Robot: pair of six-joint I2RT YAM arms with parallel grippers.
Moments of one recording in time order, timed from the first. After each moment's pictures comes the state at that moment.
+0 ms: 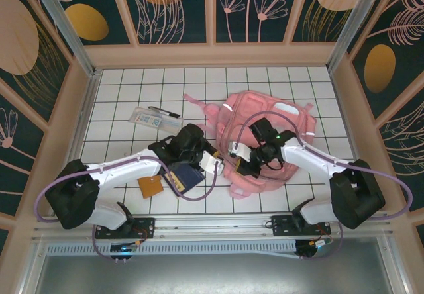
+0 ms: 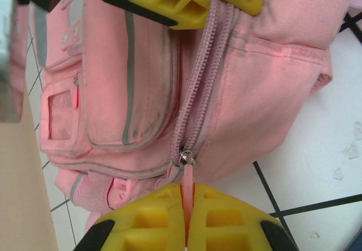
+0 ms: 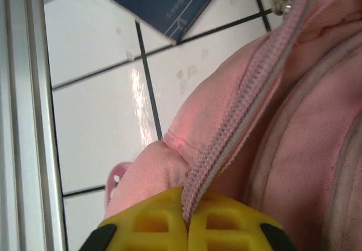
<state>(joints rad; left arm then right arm) -0.87 1.42 0.82 -0.16 0.18 1.27 0.58 1.36 0.79 -0.70 -0.57 -0.70</state>
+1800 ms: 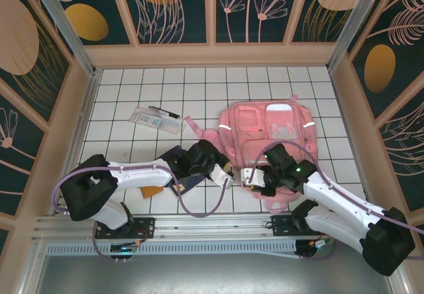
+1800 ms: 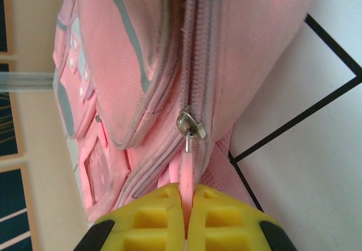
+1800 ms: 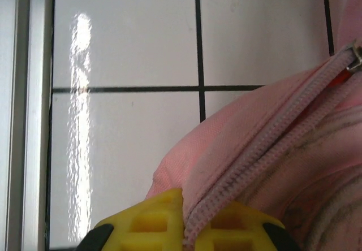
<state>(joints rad) -1.02 1.53 0.72 0.17 0.07 1.37 0.67 0.90 0.50 -0.73 -0.37 -0.94</state>
